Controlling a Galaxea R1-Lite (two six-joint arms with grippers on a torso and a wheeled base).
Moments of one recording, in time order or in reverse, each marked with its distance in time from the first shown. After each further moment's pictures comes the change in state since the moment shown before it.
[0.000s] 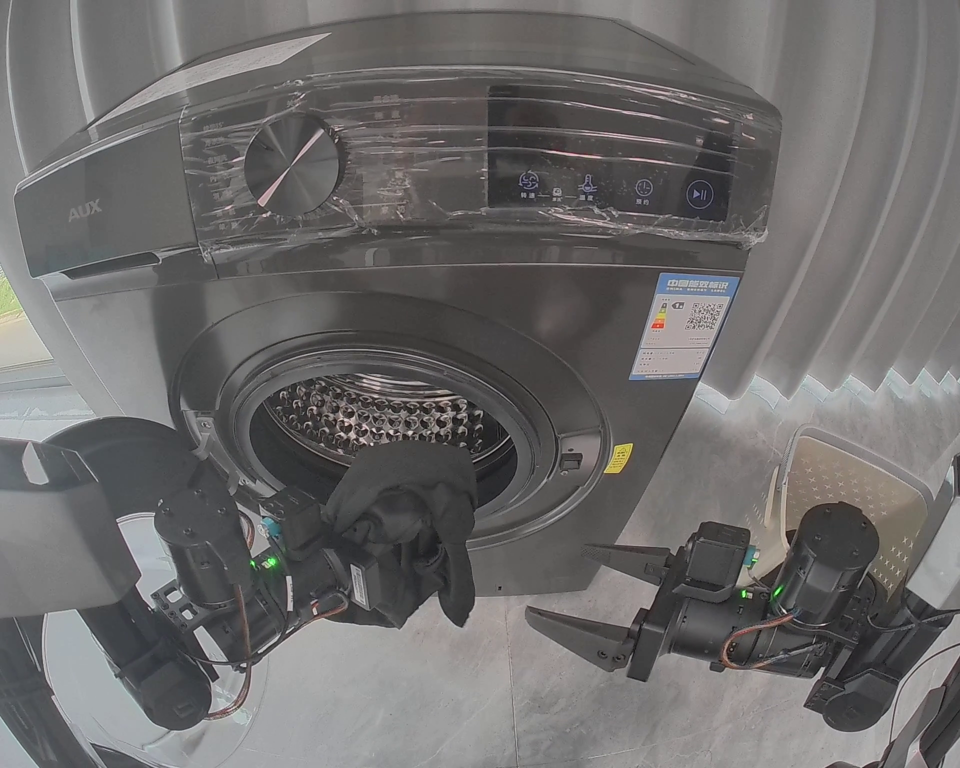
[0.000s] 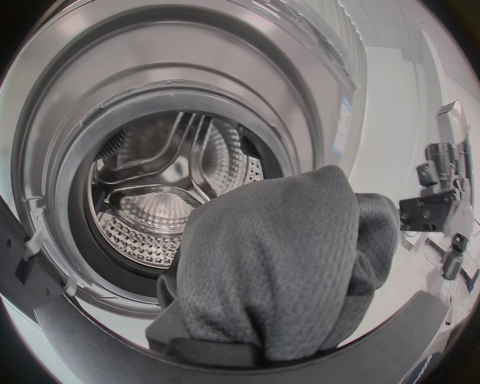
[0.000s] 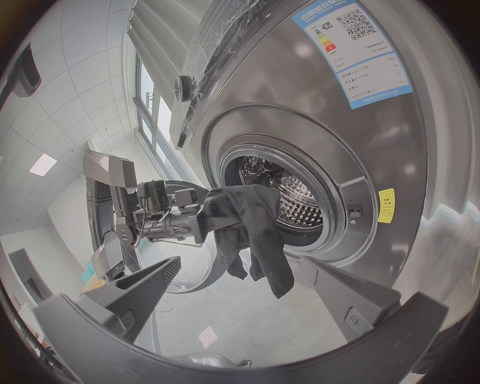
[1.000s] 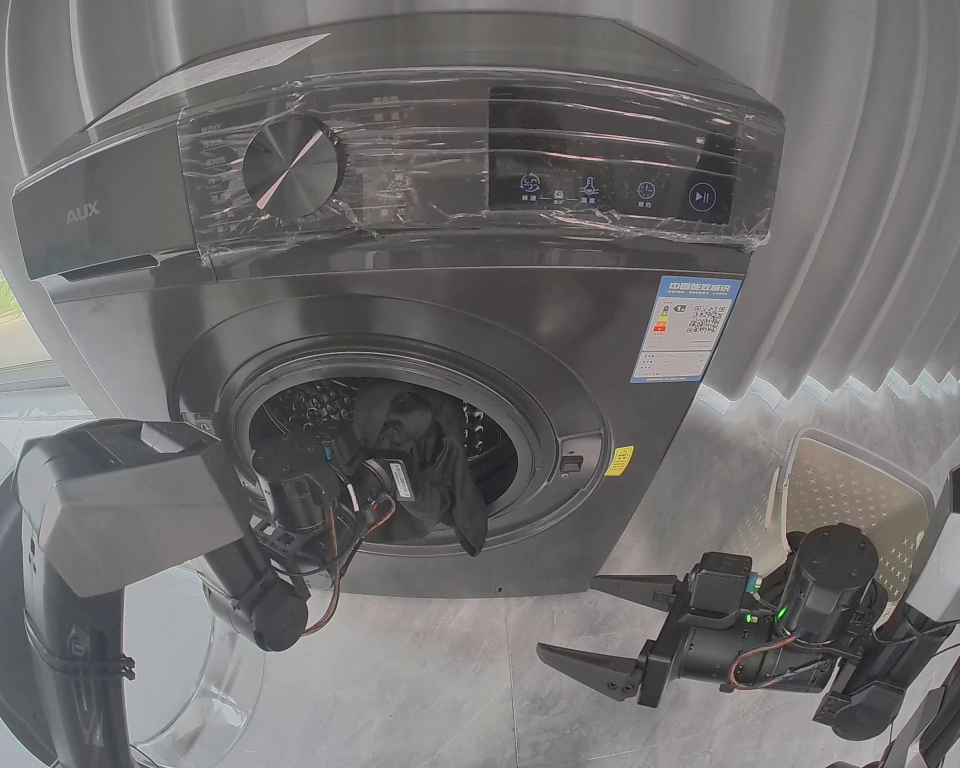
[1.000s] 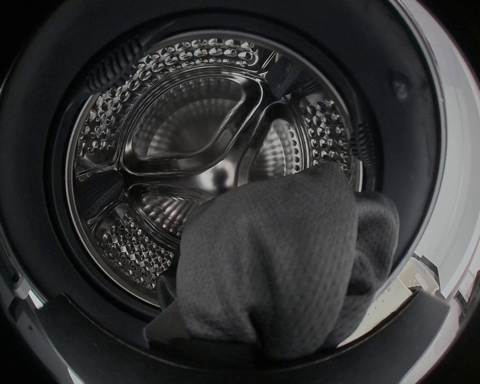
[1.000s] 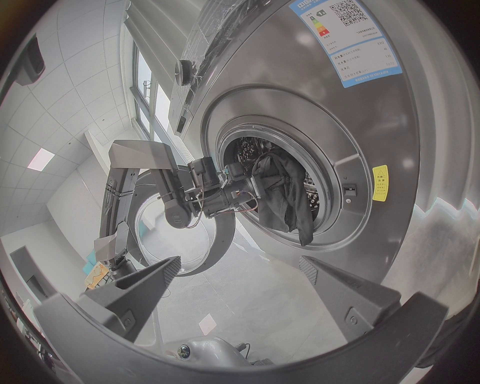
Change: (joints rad) left arm 0.054 0.312 -0.483 0.018 0.223 -0.169; right arm 0.008 0.003 0.076 0.002 0.004 -0.027
